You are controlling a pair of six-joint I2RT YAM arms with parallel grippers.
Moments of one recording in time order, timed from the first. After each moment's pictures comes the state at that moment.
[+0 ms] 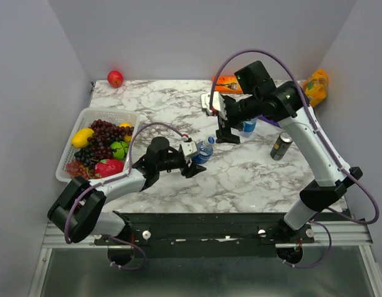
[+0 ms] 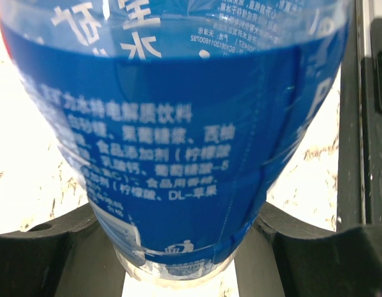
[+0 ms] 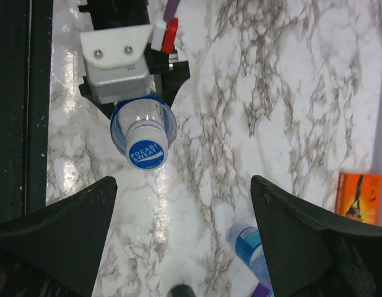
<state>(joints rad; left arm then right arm) -0.65 1.33 0.55 0.52 0.64 0.16 0.66 1.65 2.09 -1.34 -0.51 -0.91</state>
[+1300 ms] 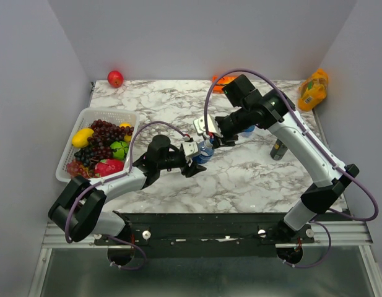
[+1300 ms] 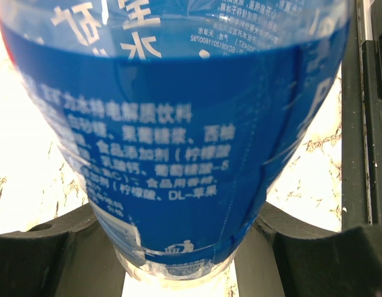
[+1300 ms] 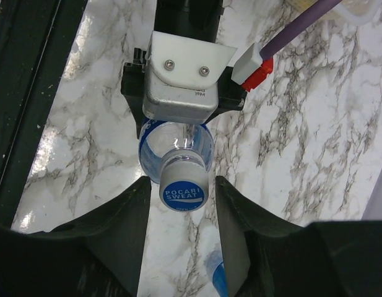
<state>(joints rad) -0.64 1.34 0.58 0.46 0.67 0.22 0.73 1.63 1.96 -1.34 -0.57 -1.18</state>
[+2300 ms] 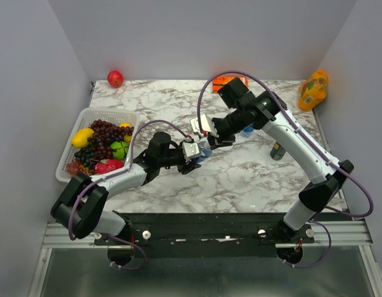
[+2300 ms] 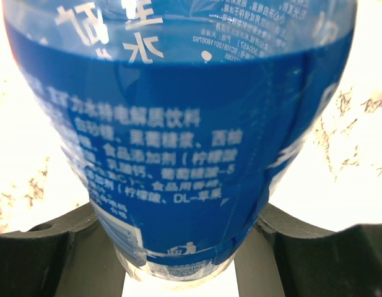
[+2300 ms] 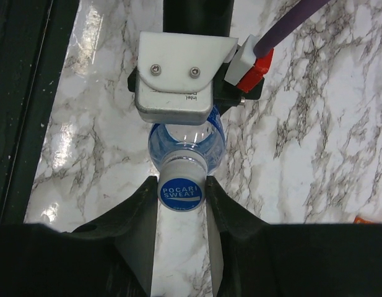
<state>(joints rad) -0.61 1.37 0.62 0.35 0.61 0.41 0.73 1.66 1.90 -1.31 -0.55 -1.13</state>
